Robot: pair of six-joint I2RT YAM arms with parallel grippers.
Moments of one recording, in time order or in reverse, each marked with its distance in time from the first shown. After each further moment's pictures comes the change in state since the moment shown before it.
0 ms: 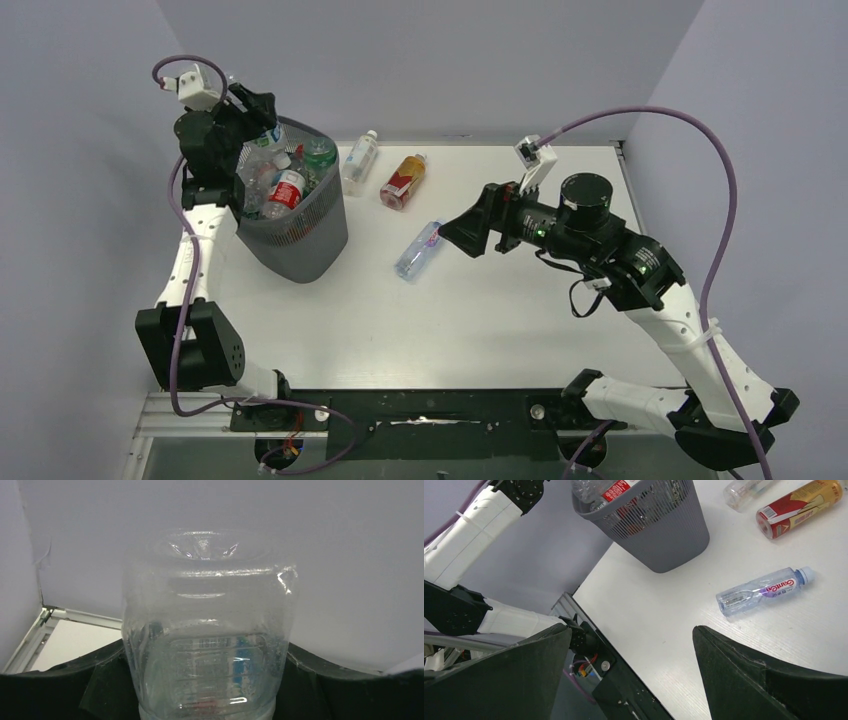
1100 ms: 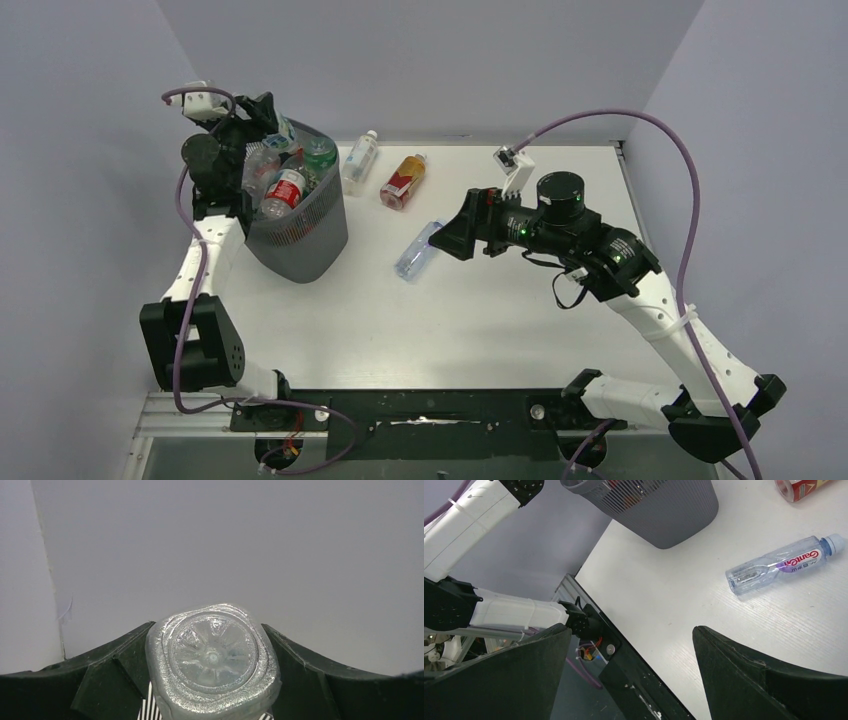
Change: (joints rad) left arm -0.003 0.008 -0.176 0.426 -0.027 0.121; right arm -0.013 0.049 -0.055 0.005 -0.078 0.038
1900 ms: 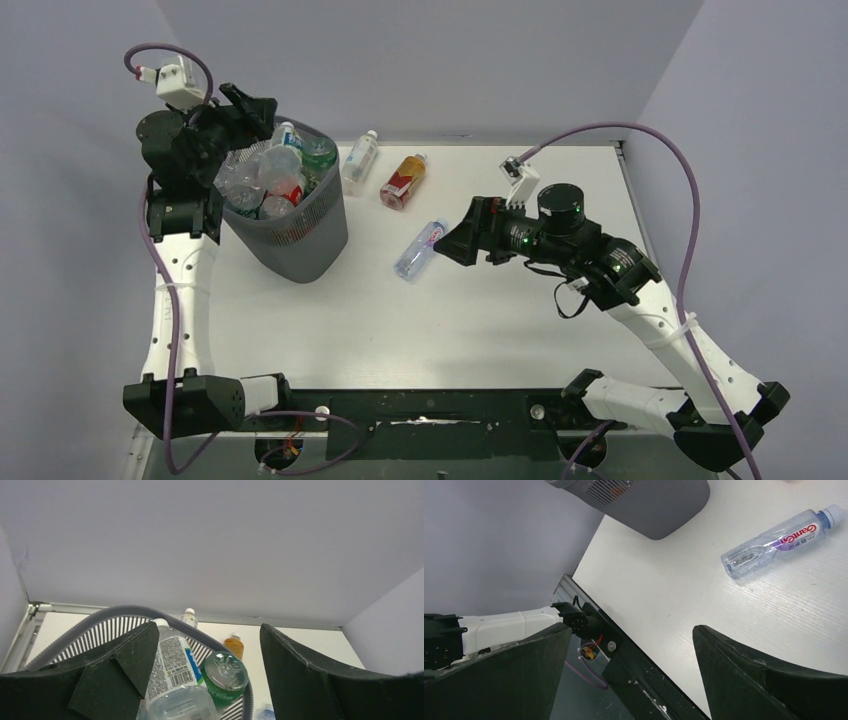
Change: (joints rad) left arm 0.001 -0.244 0.251 -0.721 0.159 -0.059; right arm -0.008 -0.041 -0.093 0.021 0.014 0.057
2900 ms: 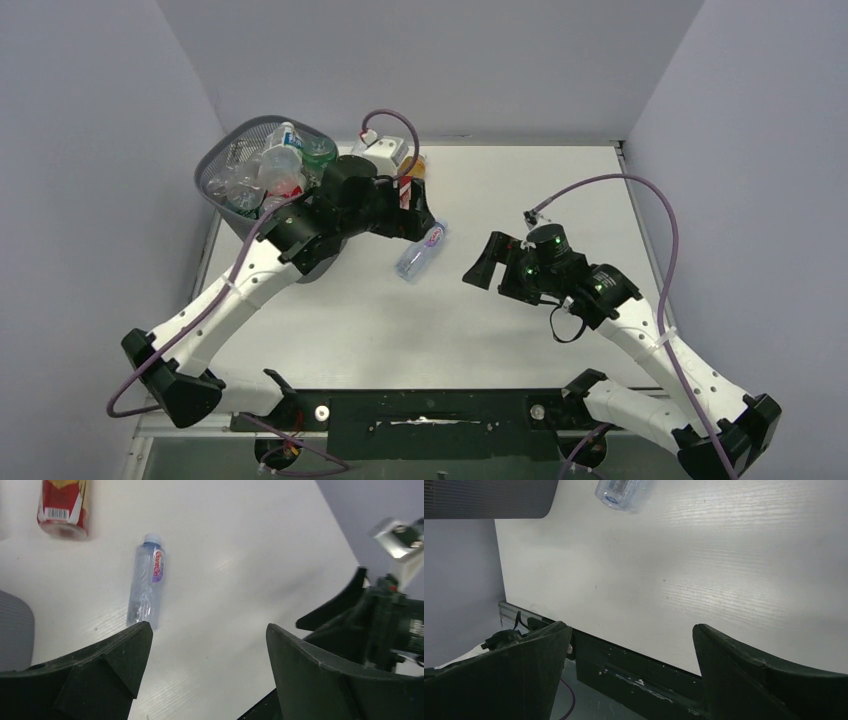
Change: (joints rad) left arm -0.869 0.055 0.069 -0.572 -0.286 -0.025; right arm -0.085 -0.098 -0.349 -0.120 0.187 0.216
